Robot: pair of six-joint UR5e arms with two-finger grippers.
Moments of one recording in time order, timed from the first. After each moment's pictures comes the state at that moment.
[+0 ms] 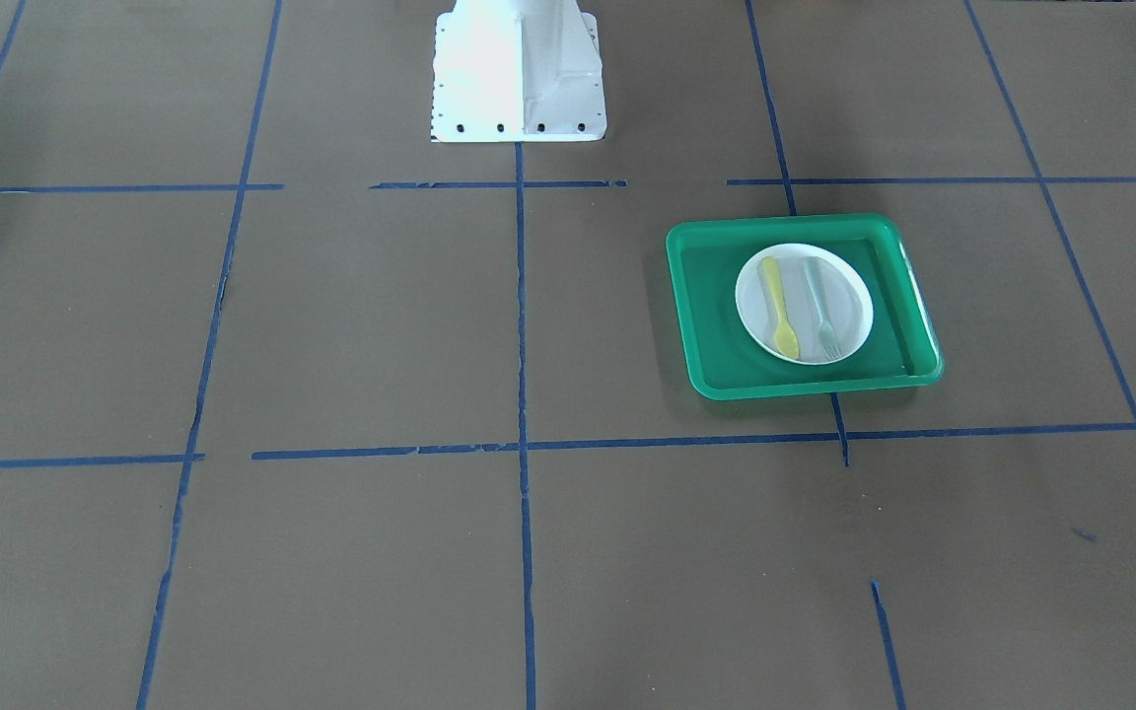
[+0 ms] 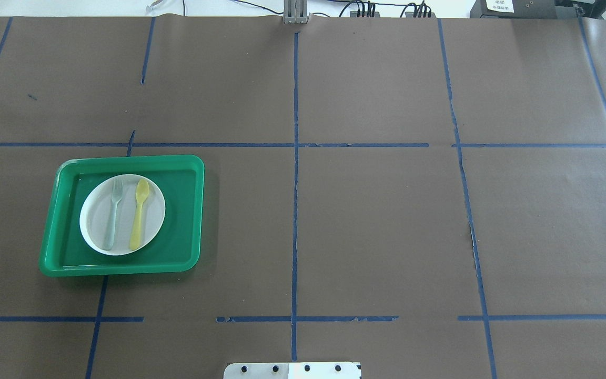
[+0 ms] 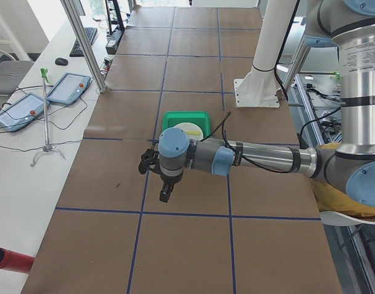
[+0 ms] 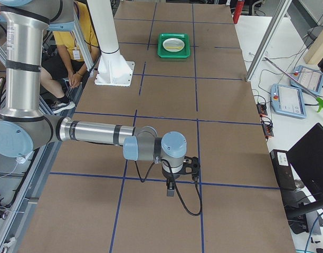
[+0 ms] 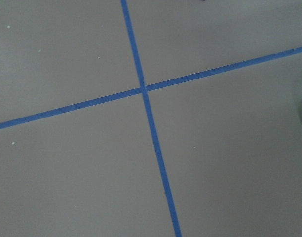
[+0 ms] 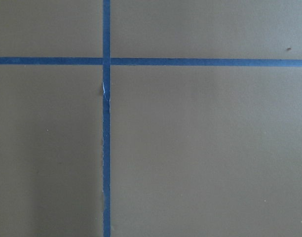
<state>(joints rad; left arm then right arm) -1.50 -1.43 -1.84 -1.71 -2.41 0.00 1.58 -1.70 1.64 -1.50 2.28 0.01</state>
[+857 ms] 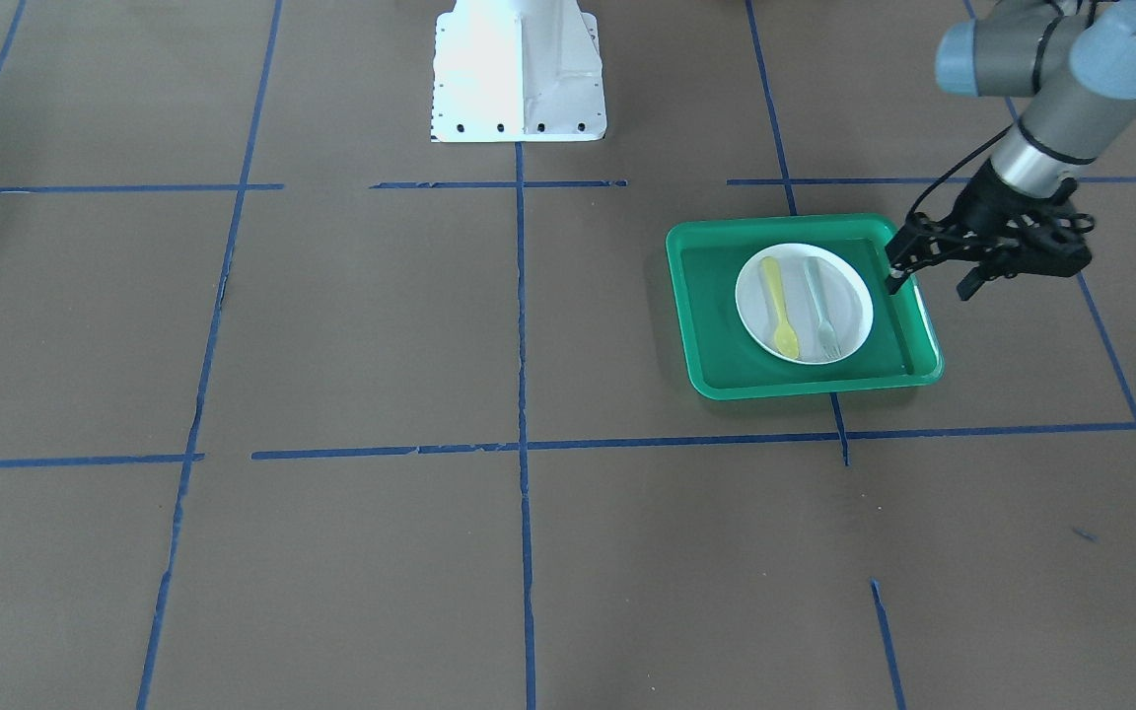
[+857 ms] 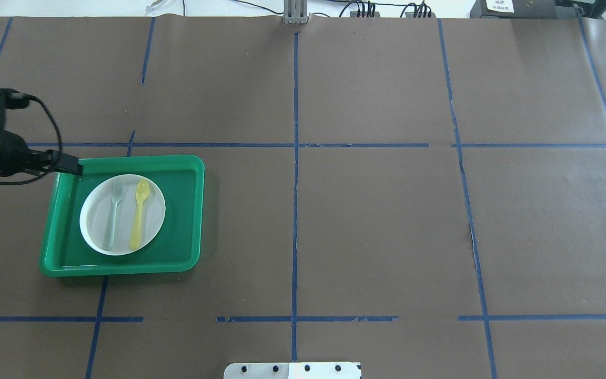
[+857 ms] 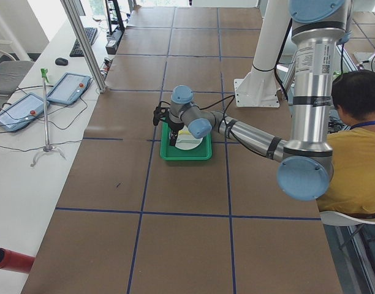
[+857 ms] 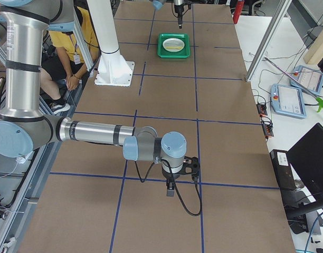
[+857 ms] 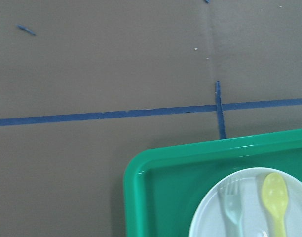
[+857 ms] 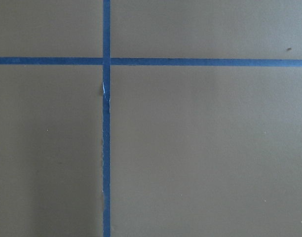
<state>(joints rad) -0.86 -1.62 -1.87 -2.05 -2.05 -0.97 1.58 -1.70 1.64 -1.50 2.28 0.01</state>
